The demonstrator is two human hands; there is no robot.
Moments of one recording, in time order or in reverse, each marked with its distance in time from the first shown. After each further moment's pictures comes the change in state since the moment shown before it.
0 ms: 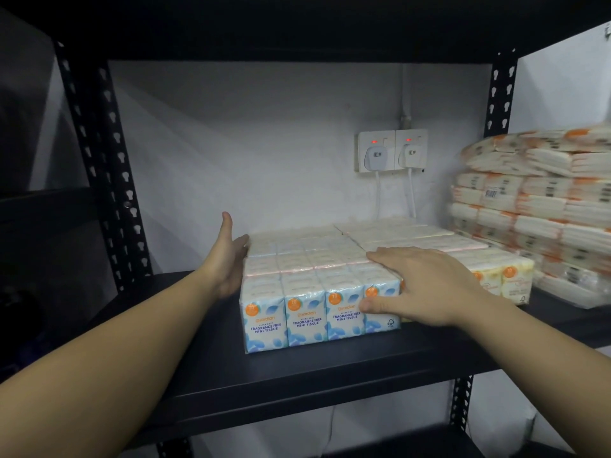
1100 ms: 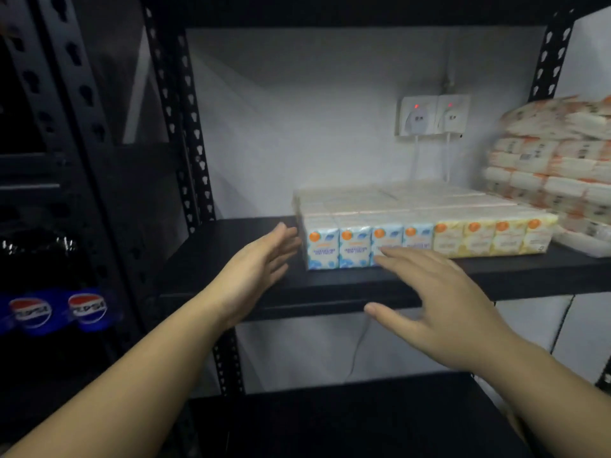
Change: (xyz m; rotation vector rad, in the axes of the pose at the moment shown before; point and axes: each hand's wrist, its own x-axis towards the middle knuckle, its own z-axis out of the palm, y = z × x) left_hand -0.202 -0.043 -0.024 0.156 -0.125 0.217; right_hand -0.126 -0.101 0.026 0.215 0.302 -0.215
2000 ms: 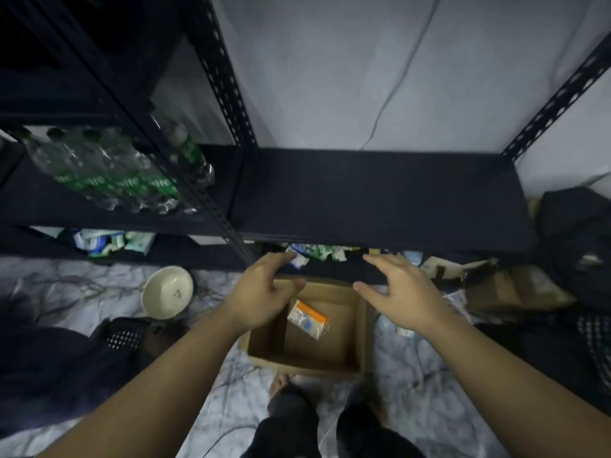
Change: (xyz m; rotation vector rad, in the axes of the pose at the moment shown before) left_hand -0.251 -0.331 0.132 0.774 0.058 -0.555; right_hand -0.315 0.053 0.223 0.409 -0.781 0.290
